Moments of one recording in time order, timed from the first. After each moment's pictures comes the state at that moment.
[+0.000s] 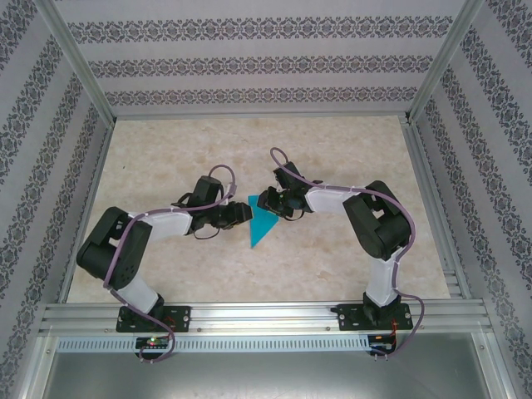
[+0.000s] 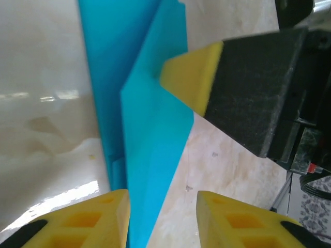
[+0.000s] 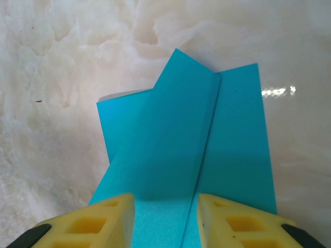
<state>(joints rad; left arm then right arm) -0.47 1.64 0.73 0.09 0.59 -0.81 0.60 1.93 1.10 -0.13 -0.31 0.86</state>
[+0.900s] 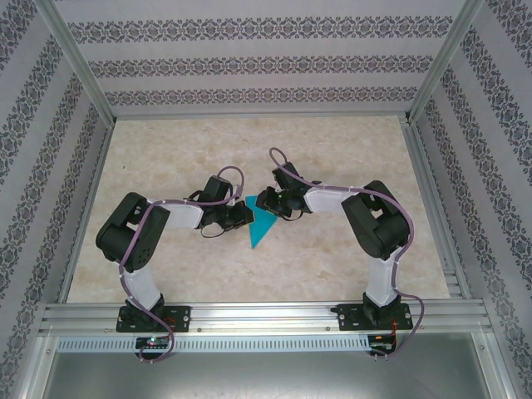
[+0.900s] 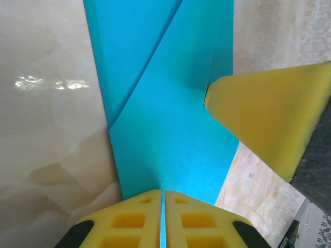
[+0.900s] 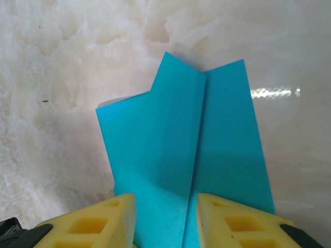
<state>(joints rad) -0.49 1.80 0.81 0.07 0.55 -0.80 0.61 1.94 1.10 -0.11 -0.32 0.87</state>
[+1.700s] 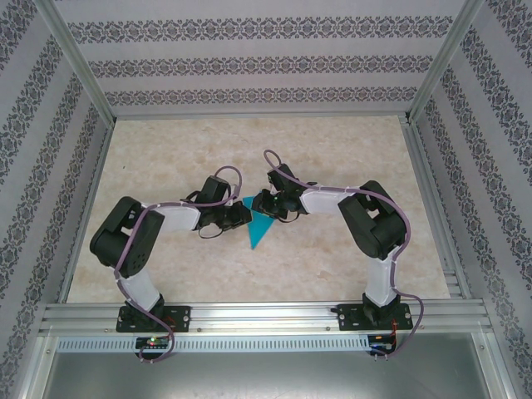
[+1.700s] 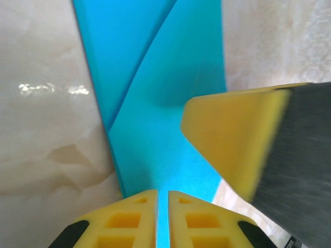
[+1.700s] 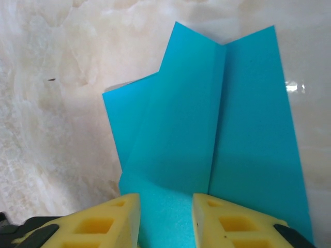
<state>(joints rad) -0.49 1.73 0.79 0.04 0.51 -0.79 0.63 1.95 1.11 -0.12 -0.34 0.87</state>
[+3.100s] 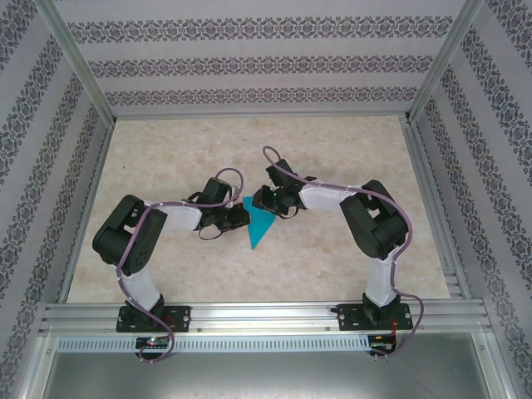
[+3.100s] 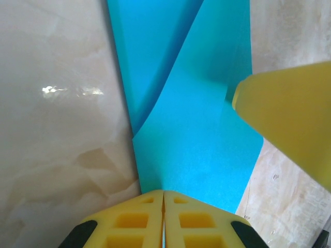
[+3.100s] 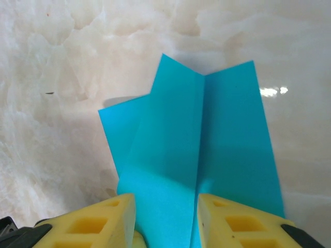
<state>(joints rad) -0.49 1.77 0.79 0.03 0.47 -0.75 0.63 1.96 1.19 -0.22 -0.29 0.83</state>
